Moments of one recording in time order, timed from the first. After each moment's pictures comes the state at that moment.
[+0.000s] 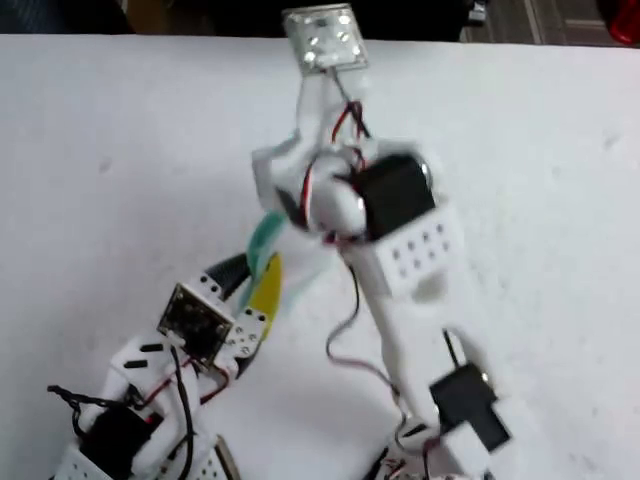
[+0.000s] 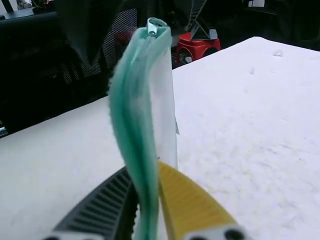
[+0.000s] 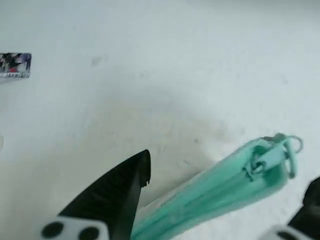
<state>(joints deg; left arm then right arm) 28.2 -102.5 76.0 51.8 -3.3 -31.6 -0.7 -37.2 96.9 -15.4</state>
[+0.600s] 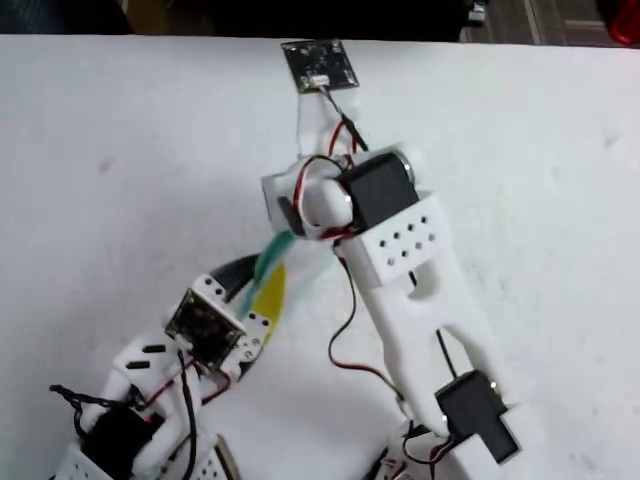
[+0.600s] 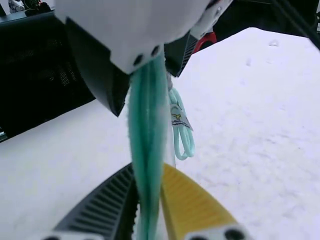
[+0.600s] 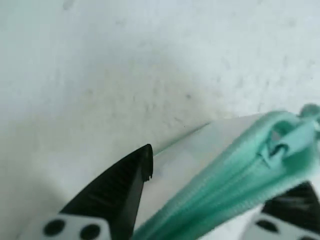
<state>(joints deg) 28.6 -102.5 76.0 52.4 -5.9 -35.9 -5.7 -22.6 97.1 -12.4</state>
